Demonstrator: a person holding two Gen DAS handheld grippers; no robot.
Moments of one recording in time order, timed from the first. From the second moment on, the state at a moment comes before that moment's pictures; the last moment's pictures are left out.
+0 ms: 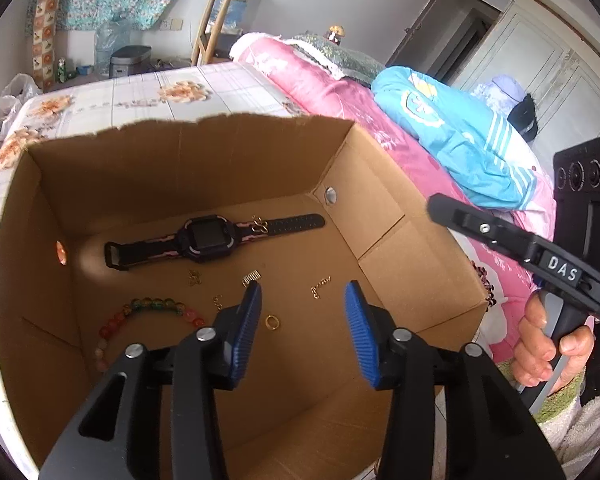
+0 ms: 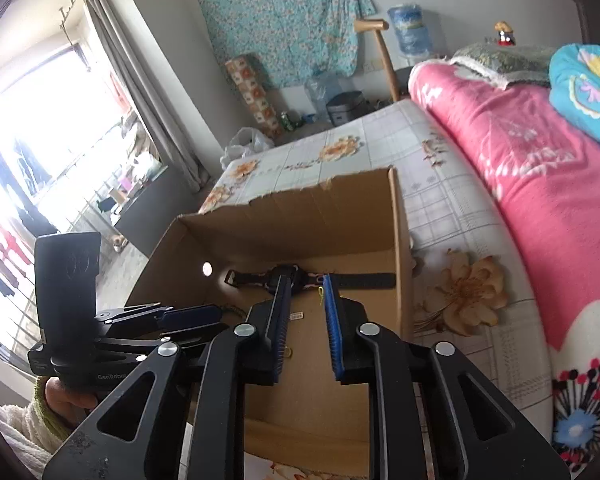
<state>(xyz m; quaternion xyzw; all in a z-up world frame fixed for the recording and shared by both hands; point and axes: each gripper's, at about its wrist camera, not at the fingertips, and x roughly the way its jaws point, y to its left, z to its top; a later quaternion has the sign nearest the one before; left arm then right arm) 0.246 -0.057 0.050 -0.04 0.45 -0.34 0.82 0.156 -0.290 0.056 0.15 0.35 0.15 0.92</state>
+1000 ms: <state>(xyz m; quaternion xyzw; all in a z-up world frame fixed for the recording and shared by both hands) 0.089 -0.037 0.027 0.08 0.41 -0.32 0.85 0.028 -0.274 -0.012 0.13 0.42 0.10 0.89</state>
